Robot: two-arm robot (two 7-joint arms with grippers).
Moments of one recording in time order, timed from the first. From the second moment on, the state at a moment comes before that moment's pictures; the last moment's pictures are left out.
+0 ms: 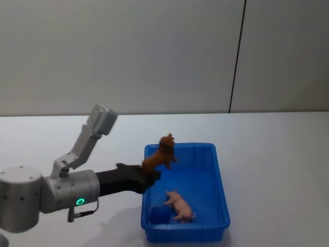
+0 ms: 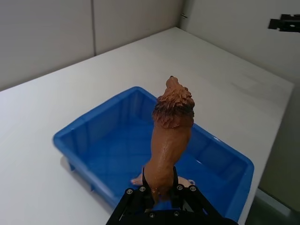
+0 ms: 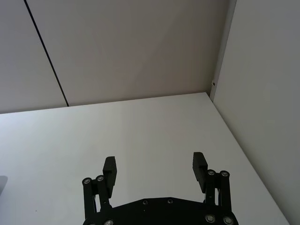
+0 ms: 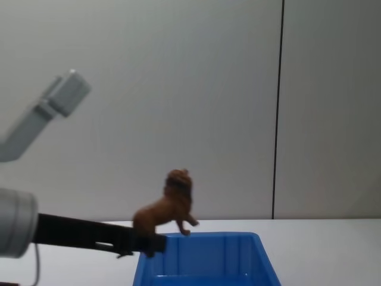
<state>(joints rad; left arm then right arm) -0.33 0.49 0.36 -1.51 -0.51 0.53 -0.59 -0.04 0.43 0.06 -1.80 0.50 0.46 -0.13</state>
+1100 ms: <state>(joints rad) -0.55 0.35 0.46 -1.22 -0.30 0.51 -0.96 -0.04 0.43 0.06 -1.80 0.50 0.46 -0.13</state>
